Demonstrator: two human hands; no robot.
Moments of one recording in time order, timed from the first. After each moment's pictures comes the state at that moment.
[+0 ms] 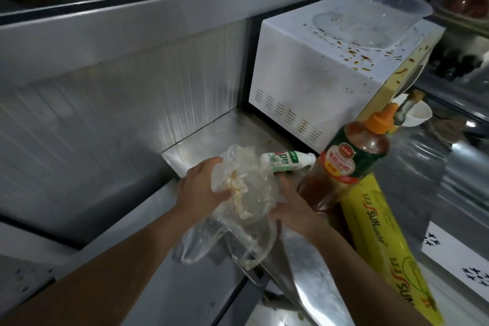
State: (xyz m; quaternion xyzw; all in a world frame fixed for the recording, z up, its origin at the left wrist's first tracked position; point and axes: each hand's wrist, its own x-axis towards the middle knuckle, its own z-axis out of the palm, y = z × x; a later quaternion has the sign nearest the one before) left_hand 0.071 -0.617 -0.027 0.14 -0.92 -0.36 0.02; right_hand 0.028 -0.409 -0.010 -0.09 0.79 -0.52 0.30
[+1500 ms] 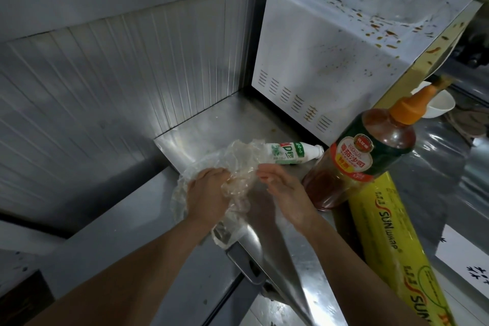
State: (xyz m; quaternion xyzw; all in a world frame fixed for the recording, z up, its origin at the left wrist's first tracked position) left_hand 0.063 -0.584 -0.077 0.15 -0.95 -0.29 0.03; right_hand 0.014 -0.423 -0.031 -0.10 0.75 -0.60 0.25
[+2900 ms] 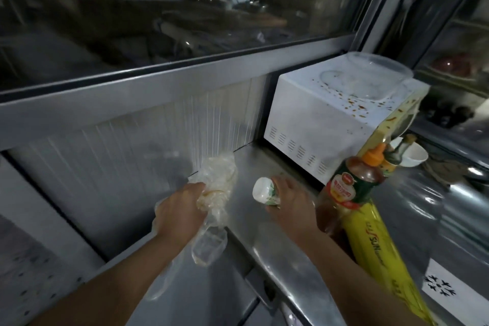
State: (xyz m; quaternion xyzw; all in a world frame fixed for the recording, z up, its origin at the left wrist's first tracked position) left_hand 0.142 -0.658 0.024 0.19 -0.94 -0.23 0.16; right_hand 0.043 -0.453 0.038 -0.26 0.95 -0.15 -0.04
